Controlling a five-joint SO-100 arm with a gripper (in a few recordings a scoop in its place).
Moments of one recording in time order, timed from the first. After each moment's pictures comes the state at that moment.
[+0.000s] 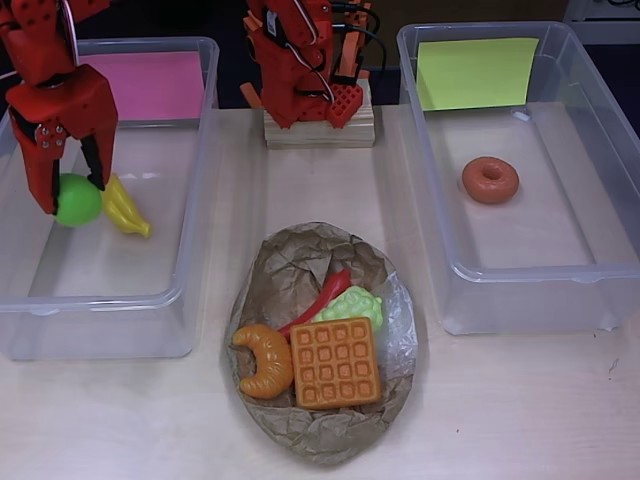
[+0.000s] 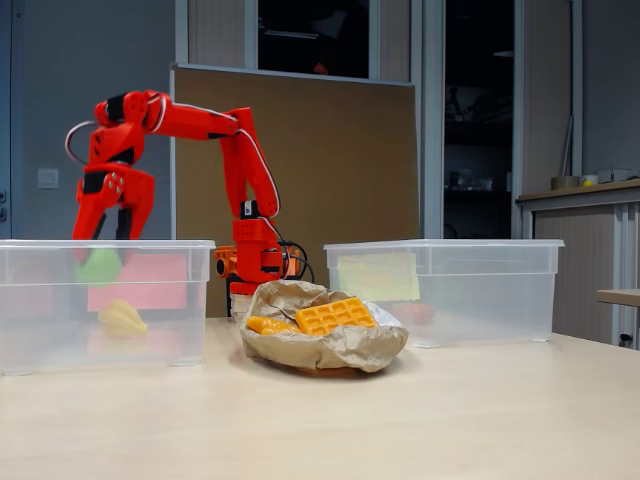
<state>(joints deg) 47.5 69.3 73.0 83.5 -10.6</state>
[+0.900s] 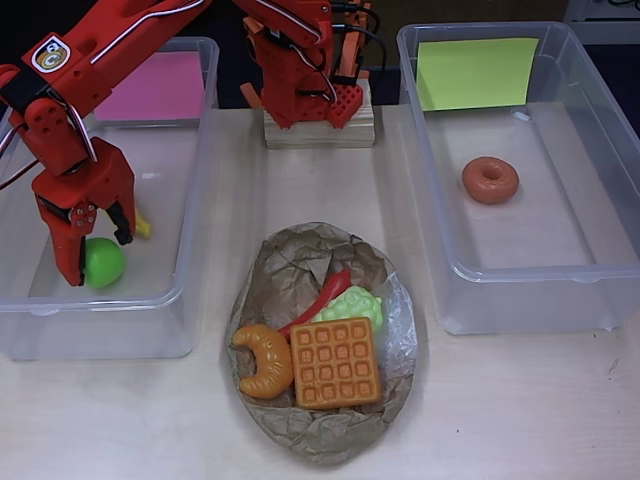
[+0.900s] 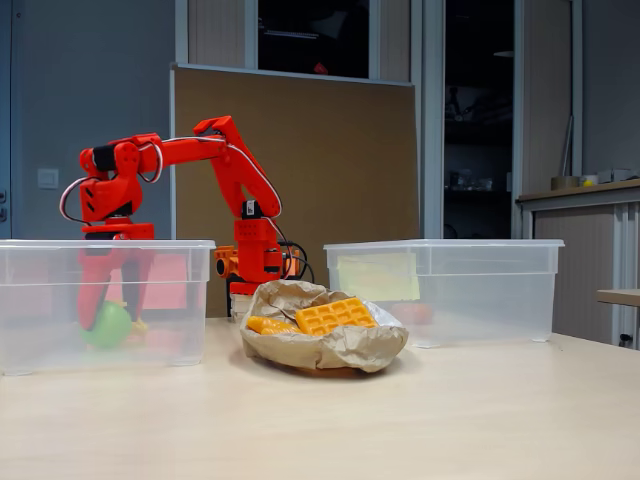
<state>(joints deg) 42.6 51.9 64.1 83.0 -16.4</state>
